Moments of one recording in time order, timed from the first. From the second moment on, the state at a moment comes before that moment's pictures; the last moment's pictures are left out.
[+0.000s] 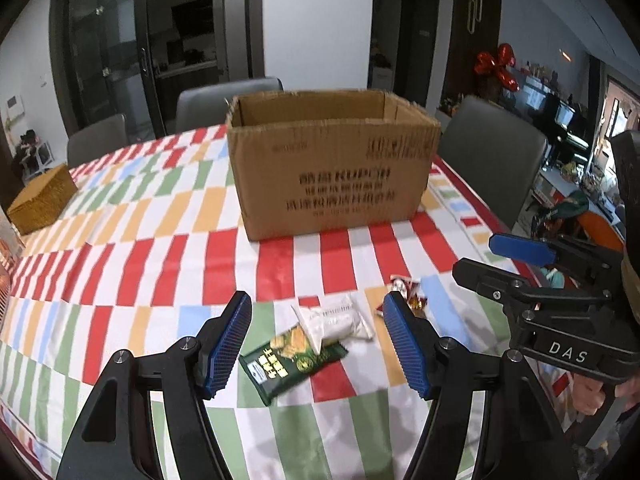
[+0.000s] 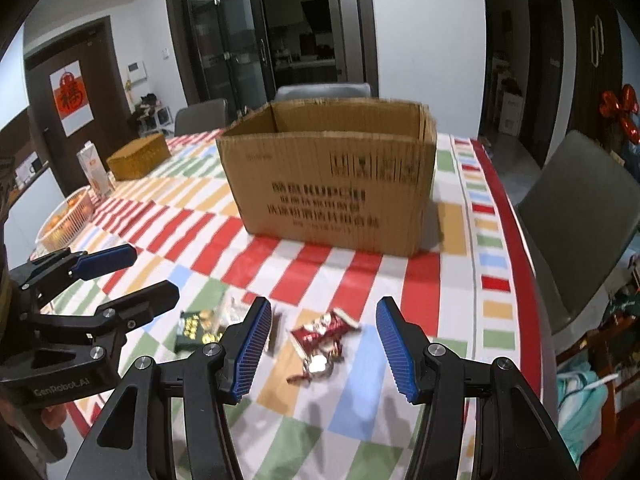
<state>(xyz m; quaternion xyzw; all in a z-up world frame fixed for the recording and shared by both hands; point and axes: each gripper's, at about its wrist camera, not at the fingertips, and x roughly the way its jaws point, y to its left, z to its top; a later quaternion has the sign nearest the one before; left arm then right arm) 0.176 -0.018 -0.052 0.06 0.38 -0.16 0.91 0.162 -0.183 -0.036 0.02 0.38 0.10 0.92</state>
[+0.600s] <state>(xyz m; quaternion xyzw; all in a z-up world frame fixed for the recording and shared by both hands) 0.208 -0.023 -0.115 0.12 0.43 -0.22 0.87 0.178 -0.175 -0.102 0.03 0.47 0.08 0.88</state>
